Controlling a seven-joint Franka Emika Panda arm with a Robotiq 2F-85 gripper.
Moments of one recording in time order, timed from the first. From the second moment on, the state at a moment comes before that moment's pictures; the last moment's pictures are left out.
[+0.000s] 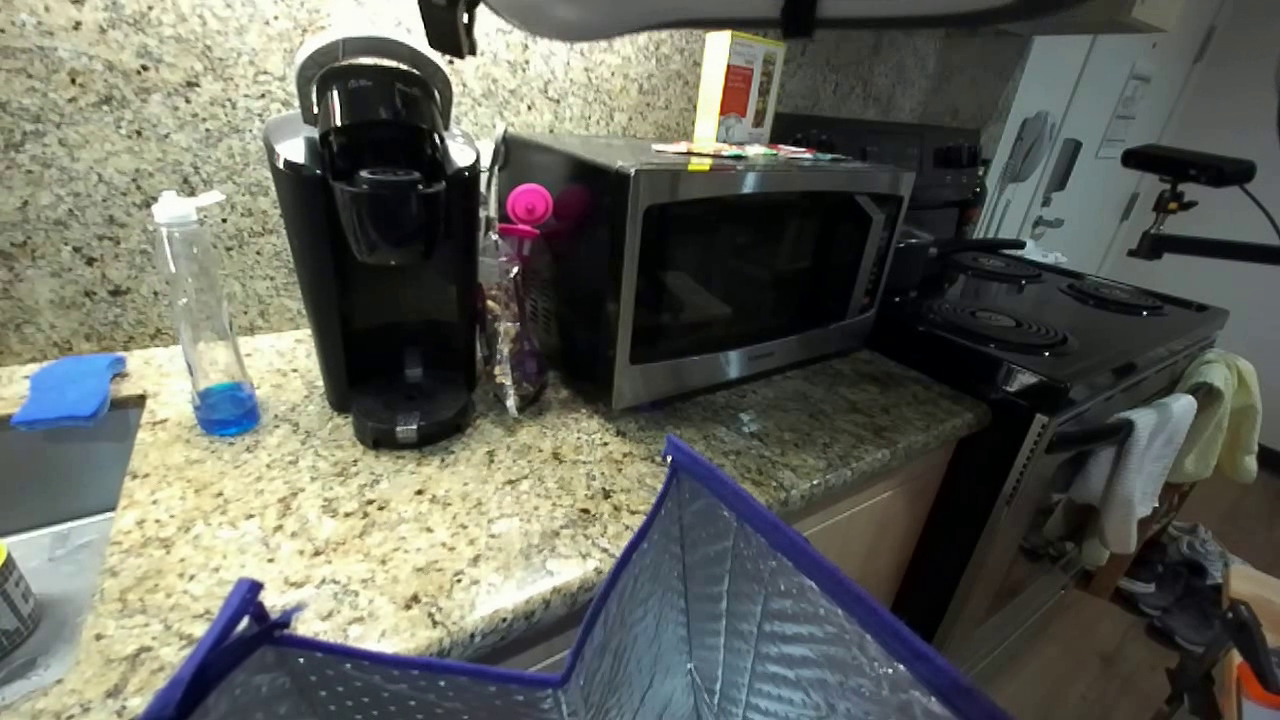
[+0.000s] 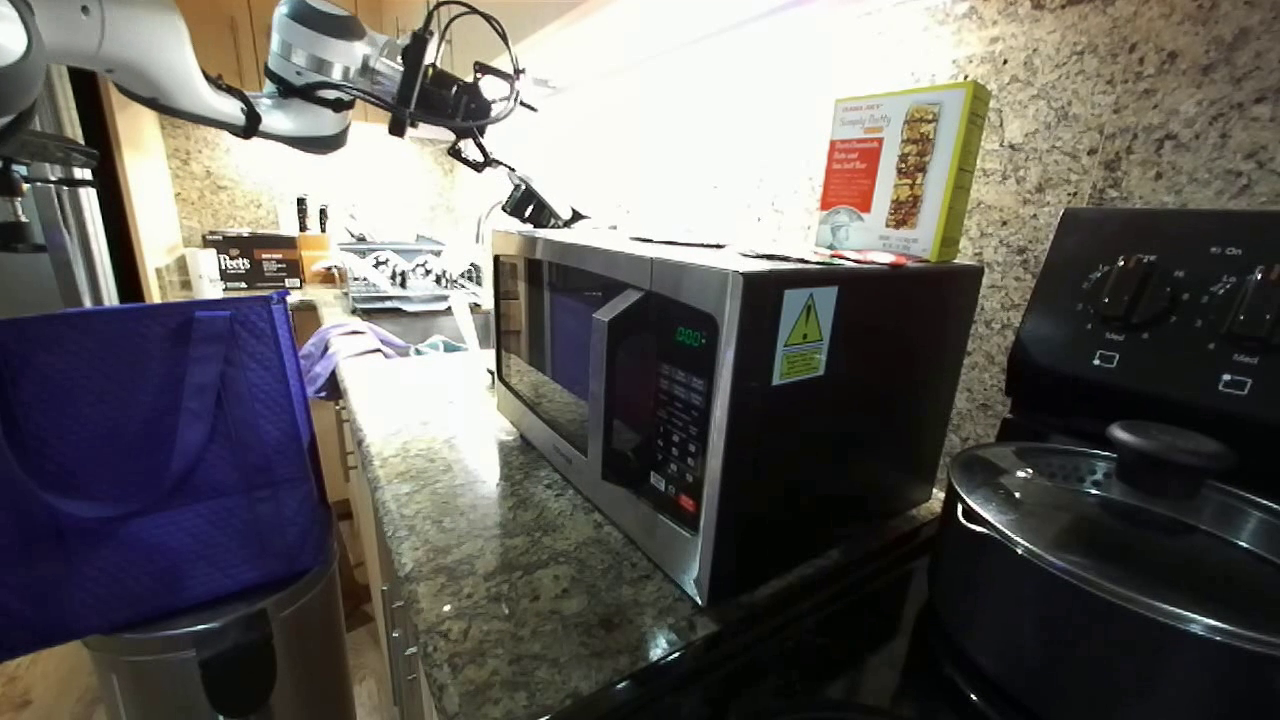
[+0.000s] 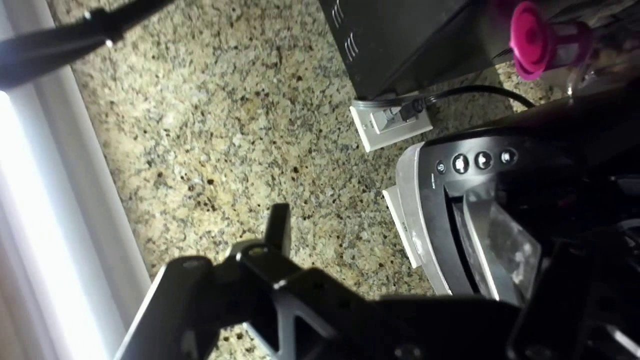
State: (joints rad) arm 0.72 0.90 -0.45 -0.60 -0.77 1.95 0.00
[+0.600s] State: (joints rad) arm 0.91 0.74 -0.38 -0.70 -0.66 1.59 0.33
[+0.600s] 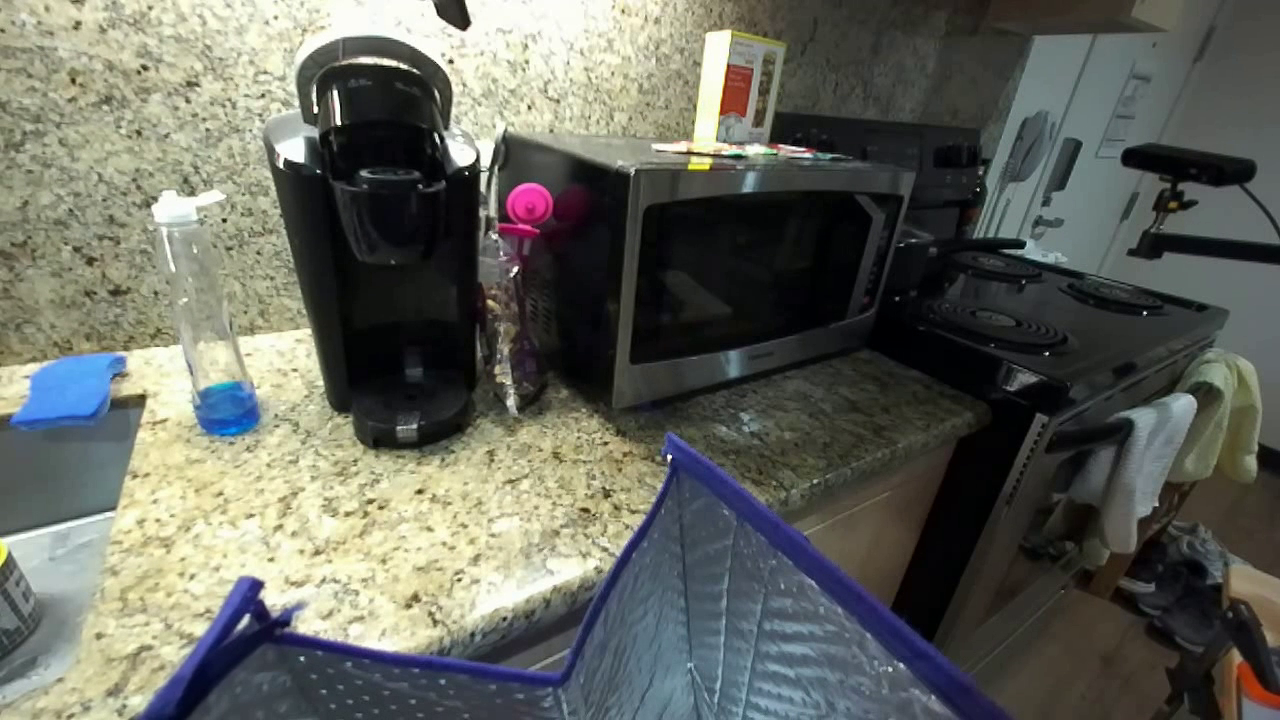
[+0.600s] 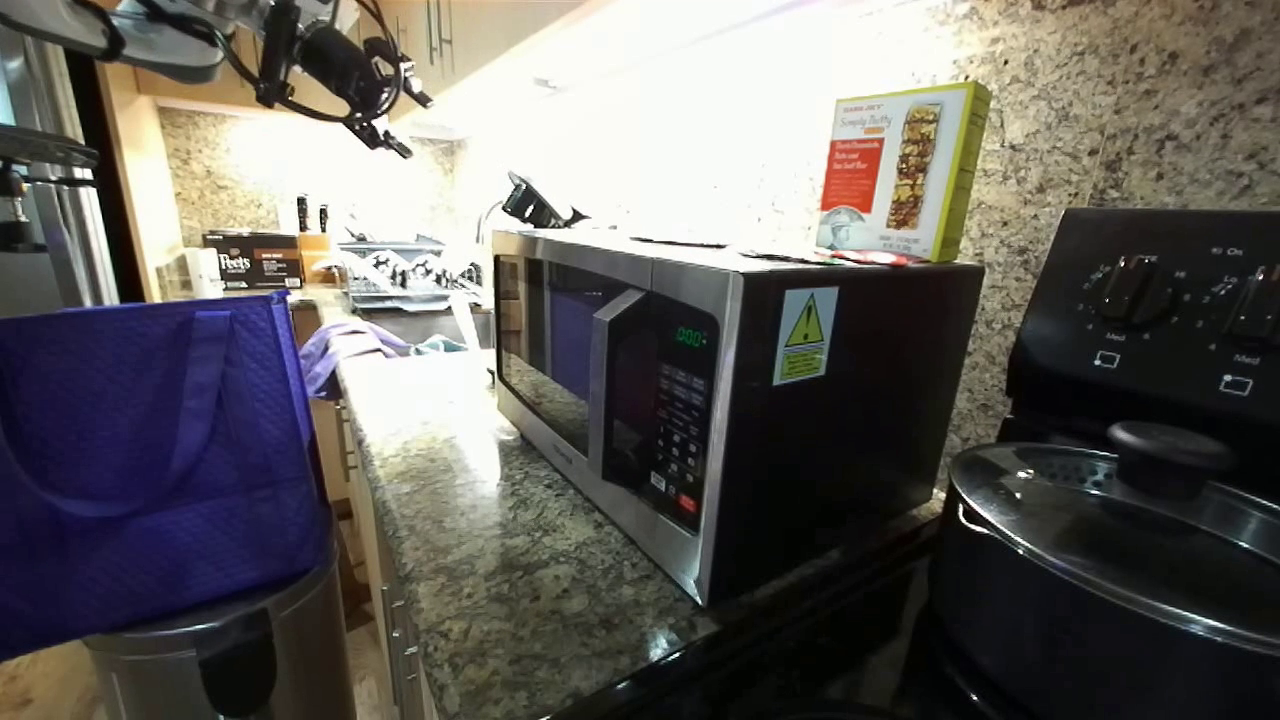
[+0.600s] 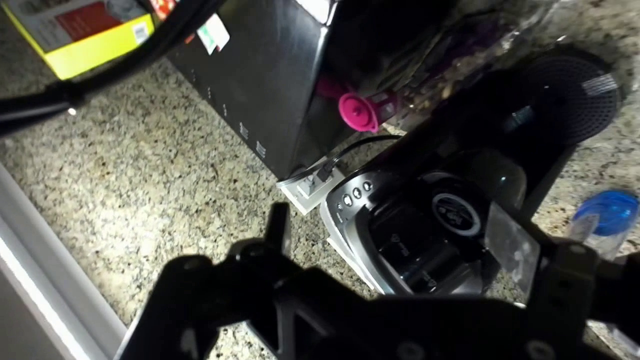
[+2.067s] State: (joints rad) arm 0.99 -0.08 -0.19 -1.63 -0.88 1.84 0.85
